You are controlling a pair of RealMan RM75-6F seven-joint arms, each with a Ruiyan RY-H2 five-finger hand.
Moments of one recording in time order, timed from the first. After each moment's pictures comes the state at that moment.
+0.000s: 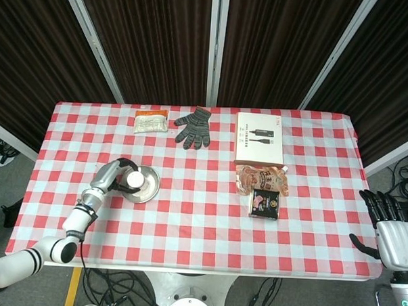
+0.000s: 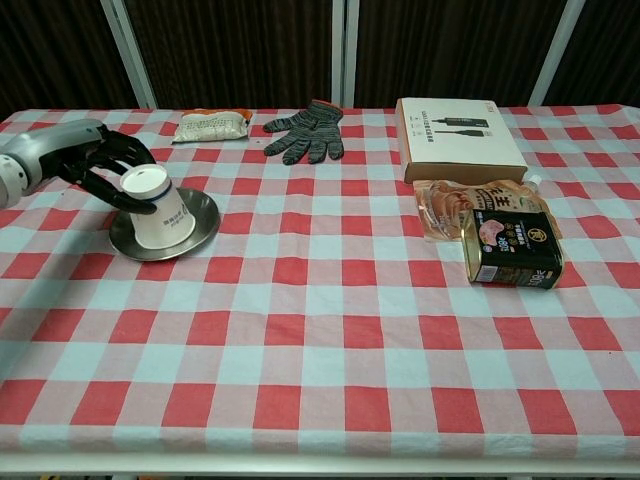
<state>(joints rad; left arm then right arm) -0.64 -1.63 -0.24 -1.12 1.17 0.77 -0.42 0.09 -1.02 0.05 -1.62 -1.56 1.47 0.07</state>
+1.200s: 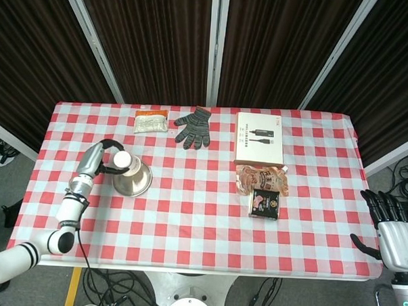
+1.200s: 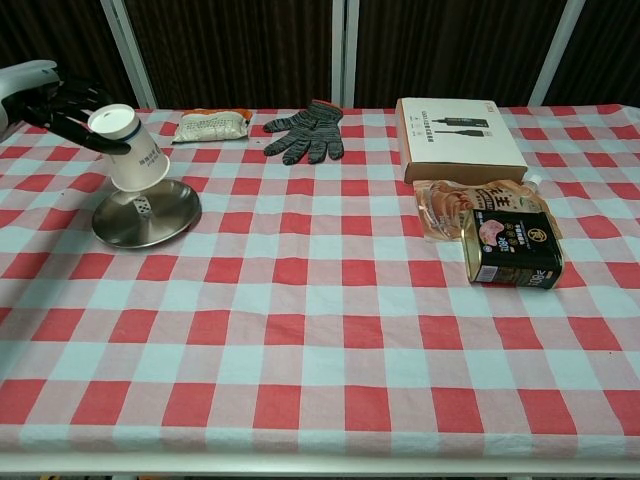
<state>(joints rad) -0.64 -1.60 -0.34 -1.12 1.07 0.83 -0.37 0.08 -1.03 0.04 -1.61 -1.57 1.49 0.08</state>
